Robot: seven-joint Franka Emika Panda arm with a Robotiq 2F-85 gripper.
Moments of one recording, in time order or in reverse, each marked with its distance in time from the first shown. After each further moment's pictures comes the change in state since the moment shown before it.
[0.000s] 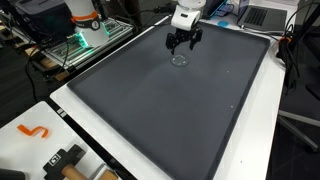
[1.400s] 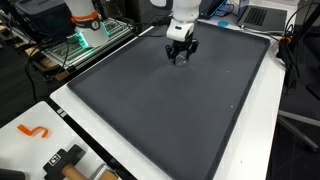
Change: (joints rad) arm 0.005 0.059 -0.015 -0.056 0.000 0.189 0.005
